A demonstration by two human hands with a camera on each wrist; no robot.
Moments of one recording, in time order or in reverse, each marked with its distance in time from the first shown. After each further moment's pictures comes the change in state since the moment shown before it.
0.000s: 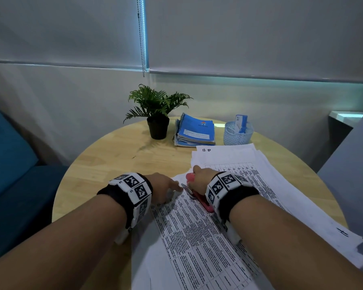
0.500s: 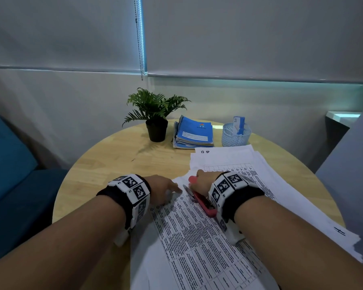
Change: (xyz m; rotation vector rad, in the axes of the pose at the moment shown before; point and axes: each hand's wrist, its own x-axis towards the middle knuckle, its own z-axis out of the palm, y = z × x) left_hand 0.000 0.001 -0.004 0.012 -0.016 0.037; right_hand -0.001 0.008 -0.001 -0.031 -0.054 0.010
